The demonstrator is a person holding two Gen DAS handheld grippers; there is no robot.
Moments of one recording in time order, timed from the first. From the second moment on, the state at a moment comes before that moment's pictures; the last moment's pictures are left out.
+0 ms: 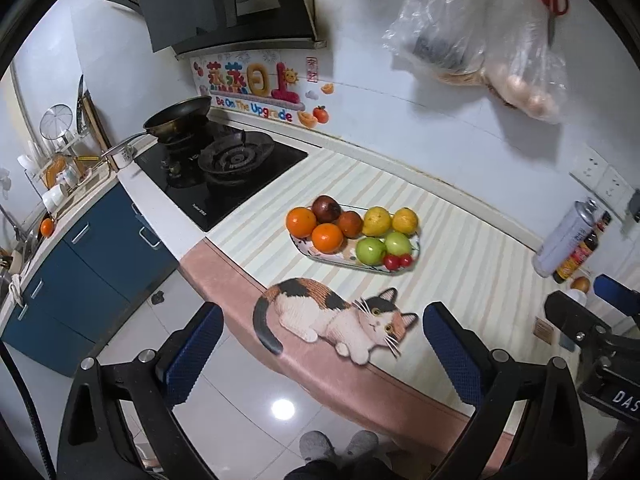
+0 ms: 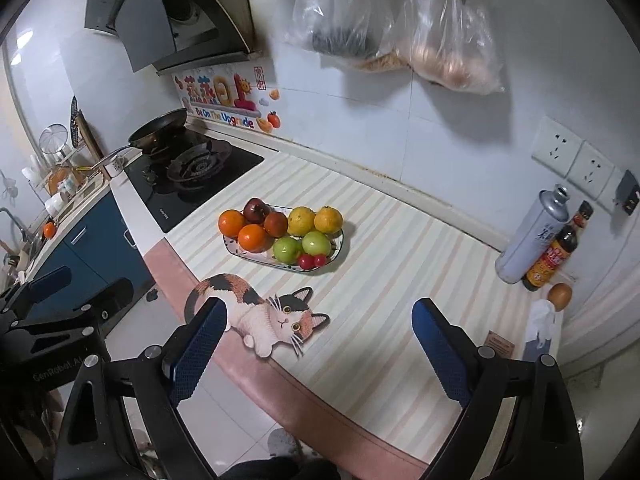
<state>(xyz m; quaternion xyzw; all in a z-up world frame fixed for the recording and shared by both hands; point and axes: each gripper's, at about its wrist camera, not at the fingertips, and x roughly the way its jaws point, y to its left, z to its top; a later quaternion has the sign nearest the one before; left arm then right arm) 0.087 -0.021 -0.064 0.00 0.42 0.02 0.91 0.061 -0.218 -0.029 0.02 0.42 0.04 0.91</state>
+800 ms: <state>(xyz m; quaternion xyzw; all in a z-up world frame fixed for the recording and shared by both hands) 0.124 -0.034 -0.060 0.02 0.41 0.02 0.91 0.113 -0.237 -0.036 0.03 0.43 0.02 0.90</state>
